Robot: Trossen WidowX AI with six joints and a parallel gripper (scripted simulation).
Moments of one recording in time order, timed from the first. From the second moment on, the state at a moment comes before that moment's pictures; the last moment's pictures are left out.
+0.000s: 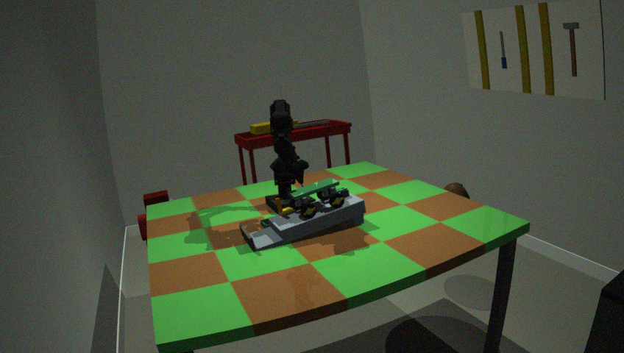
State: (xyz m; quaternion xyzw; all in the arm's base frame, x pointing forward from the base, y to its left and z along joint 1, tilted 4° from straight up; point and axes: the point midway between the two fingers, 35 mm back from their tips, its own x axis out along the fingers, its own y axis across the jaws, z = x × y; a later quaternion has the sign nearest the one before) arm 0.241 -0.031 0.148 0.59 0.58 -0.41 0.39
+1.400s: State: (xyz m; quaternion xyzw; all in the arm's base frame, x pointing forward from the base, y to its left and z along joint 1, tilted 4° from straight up) arm 0.235 -0.130 0.125 0.65 0.46 -0.53 0.30
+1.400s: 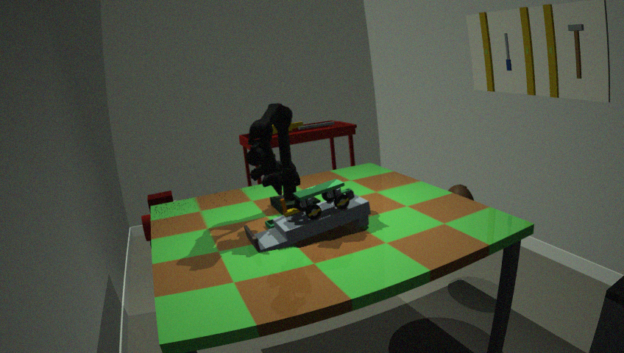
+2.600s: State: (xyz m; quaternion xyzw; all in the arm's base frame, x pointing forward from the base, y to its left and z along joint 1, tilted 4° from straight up) arm 0.236 -0.123 0.127 0.71 0.07 -0.70 0.01
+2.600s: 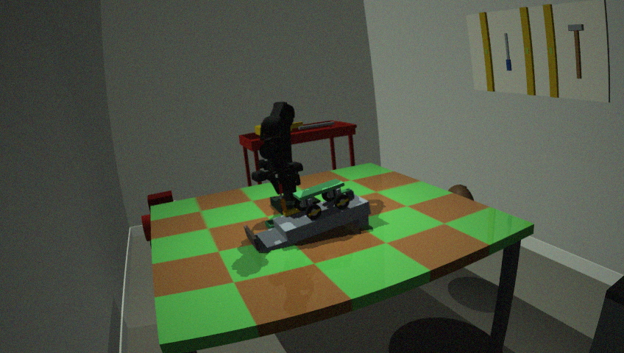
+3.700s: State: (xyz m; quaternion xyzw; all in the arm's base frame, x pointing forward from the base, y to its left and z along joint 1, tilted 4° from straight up) arm 0.211 -0.129 0.075 0.70 -0.03 -0.71 0.04
